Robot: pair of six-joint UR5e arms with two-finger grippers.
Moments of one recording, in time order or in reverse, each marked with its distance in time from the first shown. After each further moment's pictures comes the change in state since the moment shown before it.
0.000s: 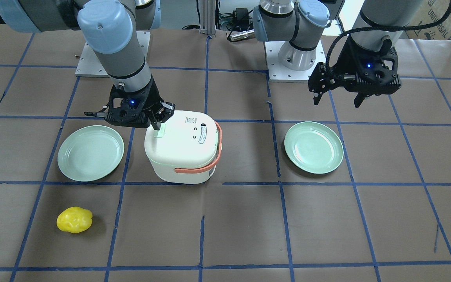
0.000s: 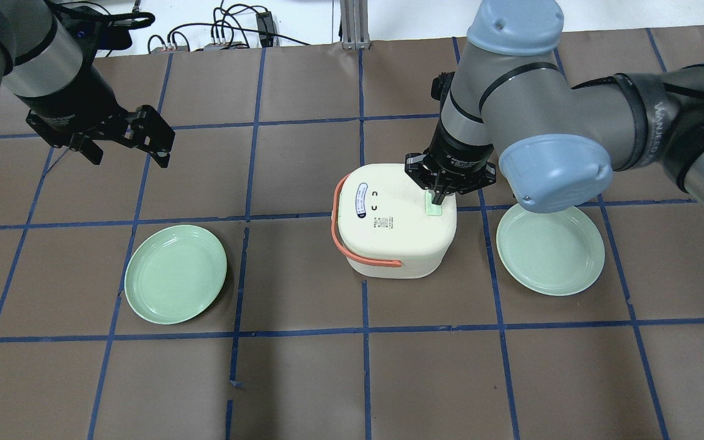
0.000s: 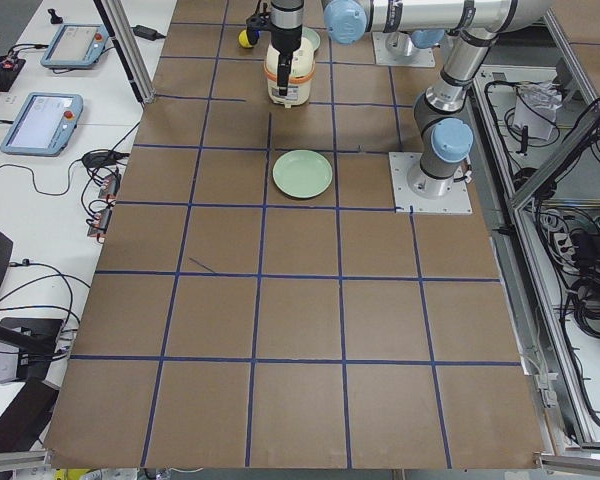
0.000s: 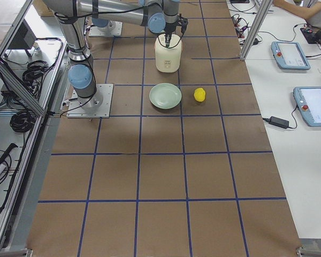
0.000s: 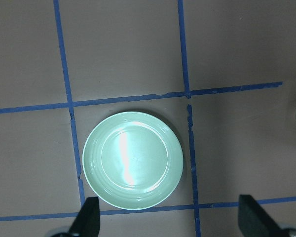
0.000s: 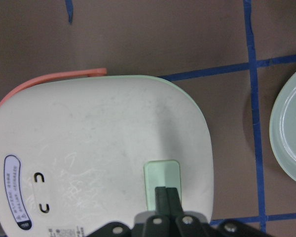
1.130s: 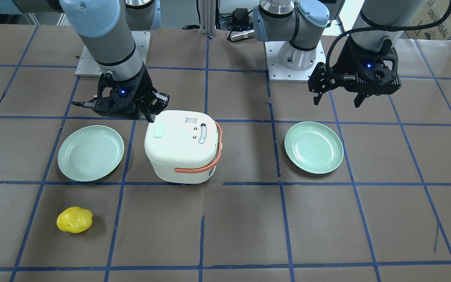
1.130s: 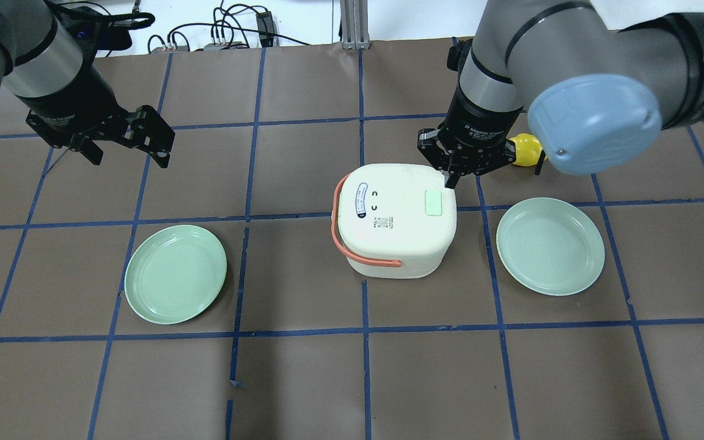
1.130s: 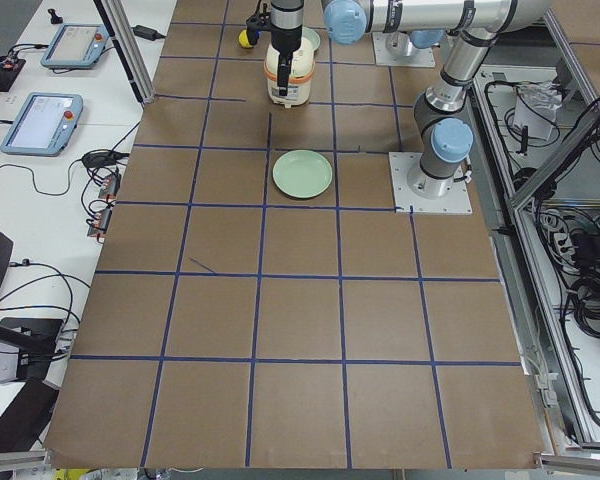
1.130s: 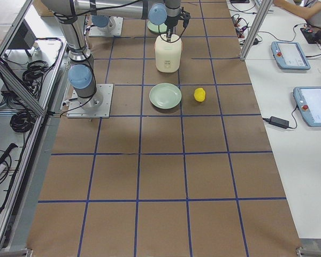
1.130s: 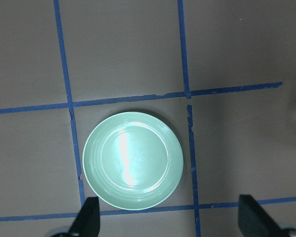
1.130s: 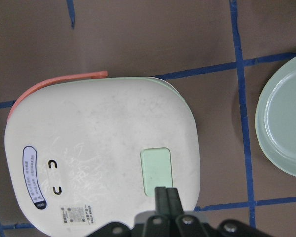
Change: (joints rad) left arm 0.000 0.000 0.000 0.000 0.000 0.000; right arm -0.012 -0.017 -0.070 0.109 0.002 -0.001
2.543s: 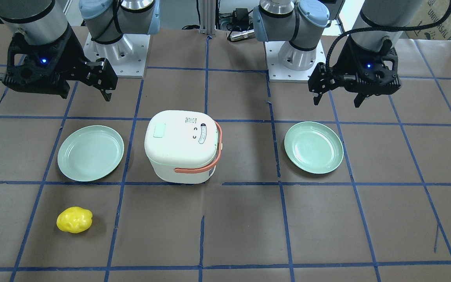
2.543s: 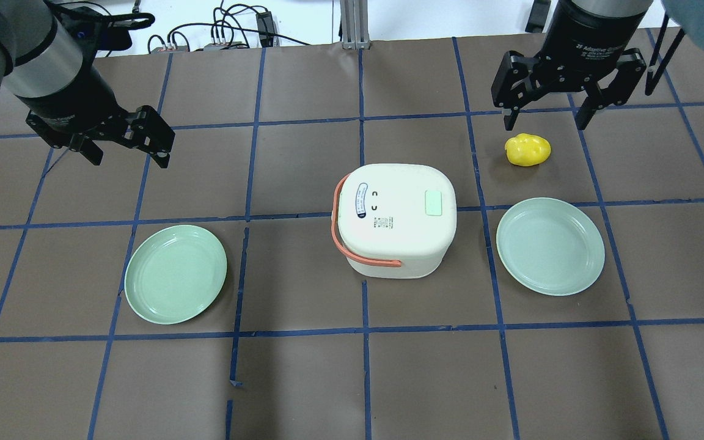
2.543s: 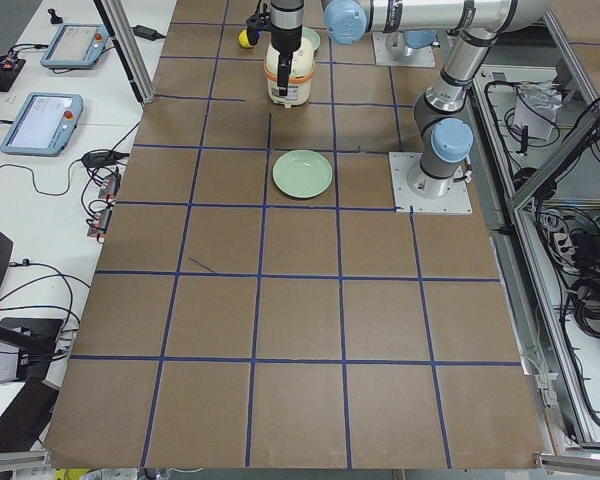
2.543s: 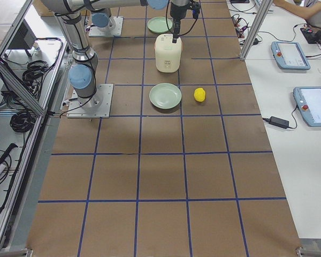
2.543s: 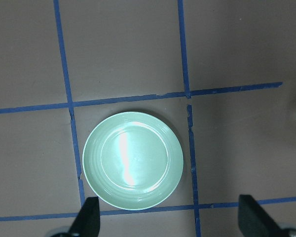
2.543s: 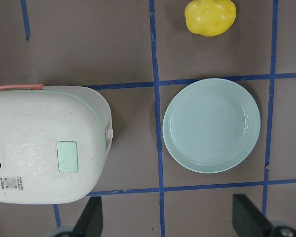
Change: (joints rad) left arm 0.001 0.000 -0.001 0.000 0.000 0.000; right arm -0.161 -0.016 -0.266 0.332 -0.103 -0.260
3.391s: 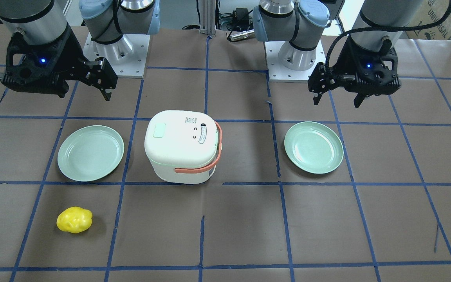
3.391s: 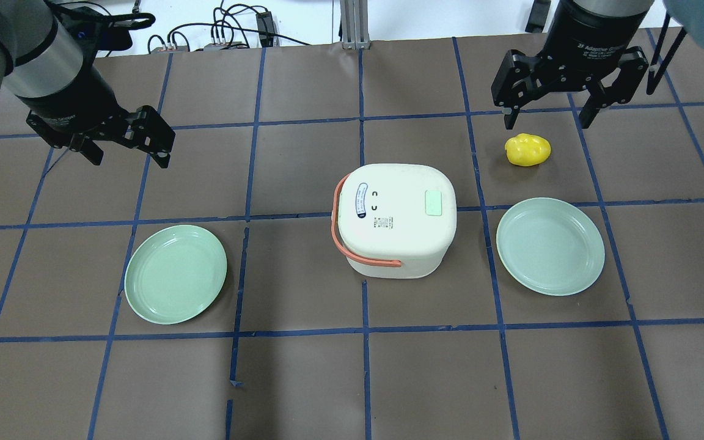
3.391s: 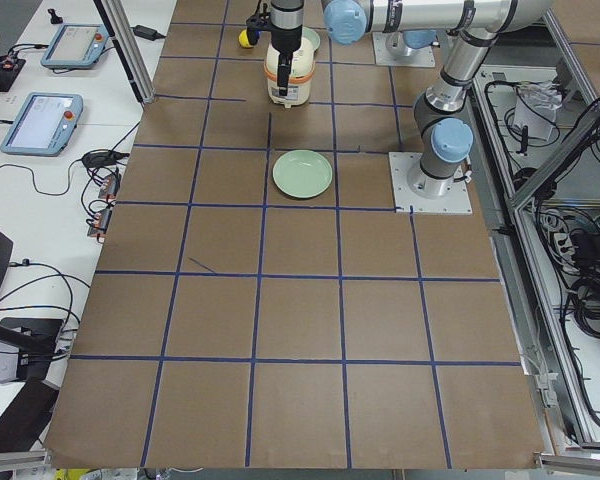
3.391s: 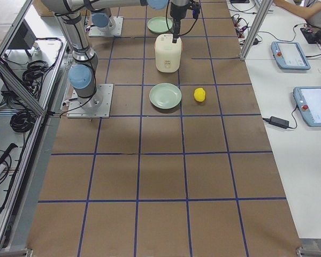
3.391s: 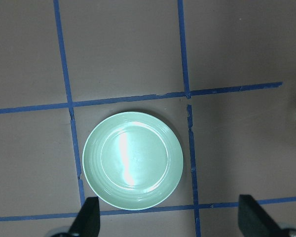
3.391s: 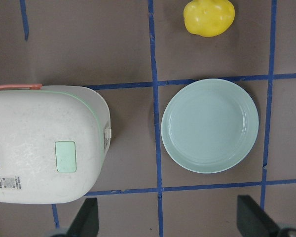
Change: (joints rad) left arm -0.001 0.000 0.000 0.000 0.000 0.000; right arm -0.002 -0.001 -0.004 0.001 -0.013 -0.008
